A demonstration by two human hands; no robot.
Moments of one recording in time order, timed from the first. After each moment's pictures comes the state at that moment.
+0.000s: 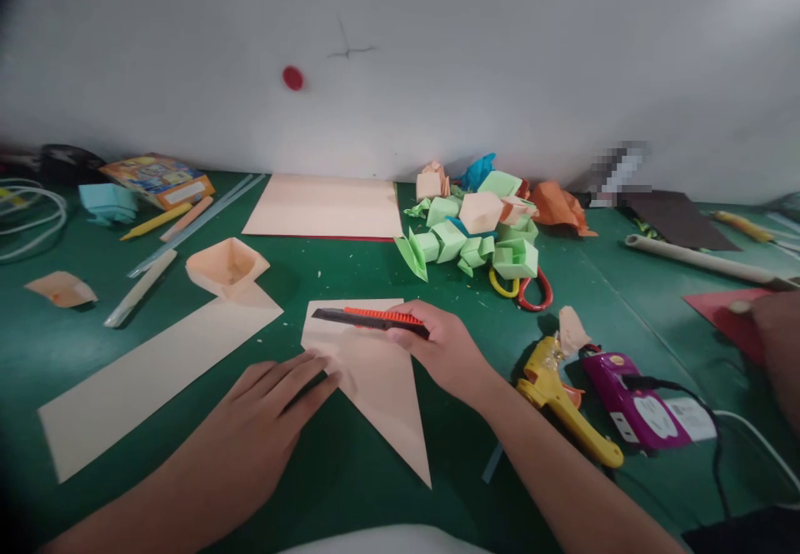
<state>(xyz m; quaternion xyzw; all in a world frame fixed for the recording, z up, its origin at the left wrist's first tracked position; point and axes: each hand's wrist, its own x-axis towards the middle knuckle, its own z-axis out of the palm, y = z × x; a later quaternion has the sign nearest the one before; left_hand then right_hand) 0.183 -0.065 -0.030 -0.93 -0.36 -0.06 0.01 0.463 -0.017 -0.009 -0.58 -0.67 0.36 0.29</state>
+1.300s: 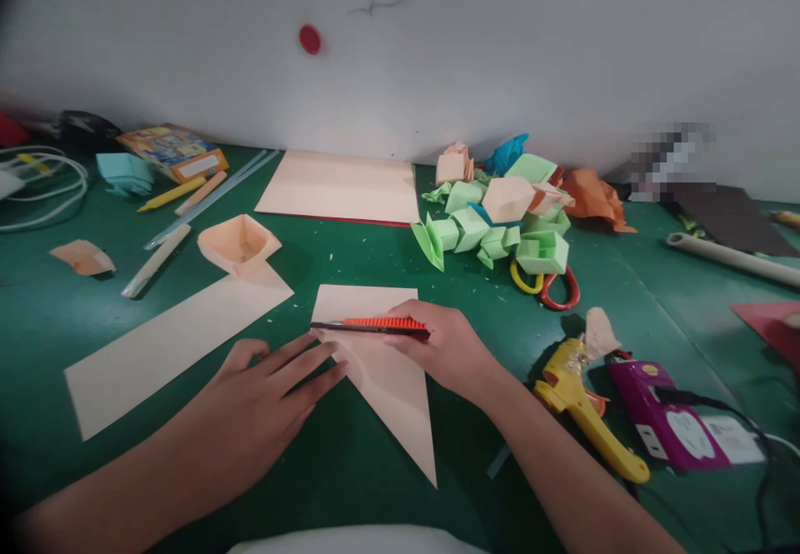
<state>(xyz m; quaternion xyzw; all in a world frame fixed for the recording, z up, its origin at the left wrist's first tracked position) 0.183 -0.062 -0.009 -0.93 -0.36 0.01 0.00 0.458 -0.014 -0.014 -0.52 -0.75 0.34 0.24</state>
